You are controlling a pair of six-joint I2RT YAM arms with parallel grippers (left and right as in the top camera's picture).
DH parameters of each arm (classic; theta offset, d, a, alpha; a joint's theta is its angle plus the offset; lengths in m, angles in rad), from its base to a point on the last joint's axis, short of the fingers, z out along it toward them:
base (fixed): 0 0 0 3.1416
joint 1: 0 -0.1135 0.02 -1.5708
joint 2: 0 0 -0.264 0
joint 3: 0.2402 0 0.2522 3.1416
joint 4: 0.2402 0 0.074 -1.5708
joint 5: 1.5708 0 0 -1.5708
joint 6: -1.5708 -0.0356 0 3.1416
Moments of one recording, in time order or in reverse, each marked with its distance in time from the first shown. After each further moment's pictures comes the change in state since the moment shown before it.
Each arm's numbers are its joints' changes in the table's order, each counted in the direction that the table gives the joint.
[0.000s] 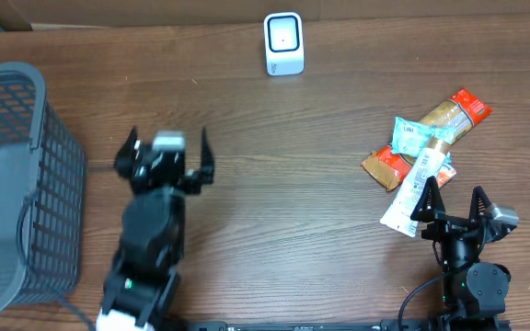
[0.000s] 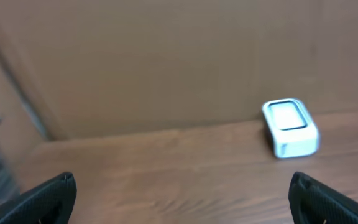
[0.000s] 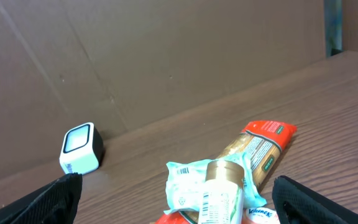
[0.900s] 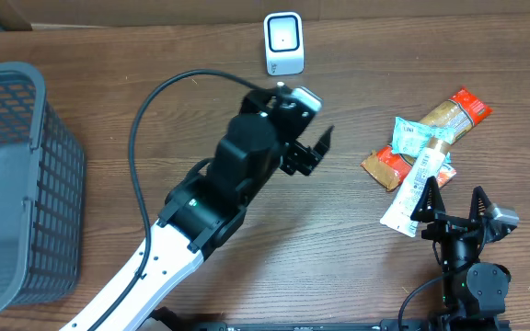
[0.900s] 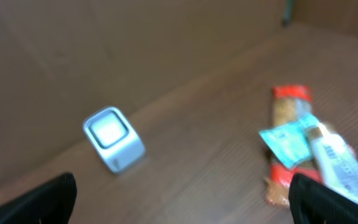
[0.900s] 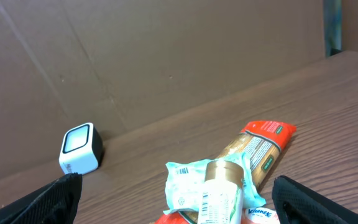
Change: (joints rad) left arm 0.338 -0.524 0.546 0.256 0.293 0.004; right arm 0.000 0.000 0.000 -0.001 0.000 0.001
